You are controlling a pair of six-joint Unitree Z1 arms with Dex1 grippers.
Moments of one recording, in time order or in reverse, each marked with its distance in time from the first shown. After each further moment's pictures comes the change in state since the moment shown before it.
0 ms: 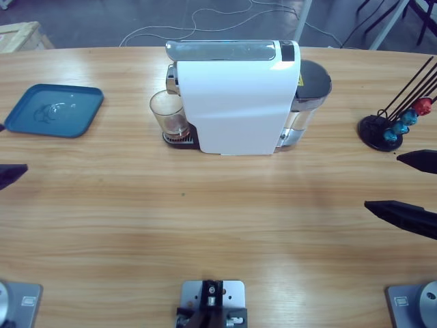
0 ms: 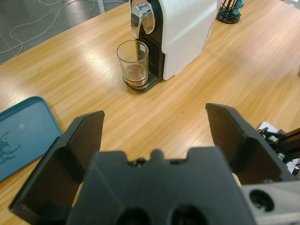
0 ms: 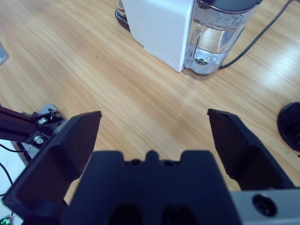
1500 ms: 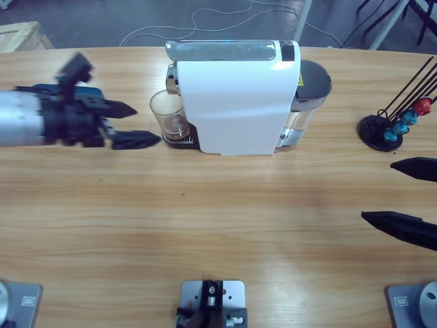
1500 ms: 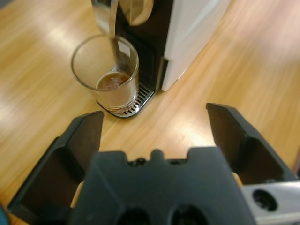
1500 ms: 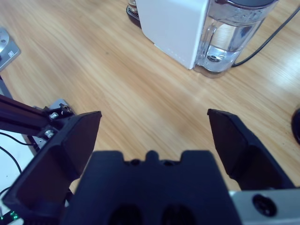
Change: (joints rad) arm 0 0.000 0.765 -0.048 -0.509 -0.132 0.088; arm 1 0.000 0.000 0.005 0.000 0.053 0.000
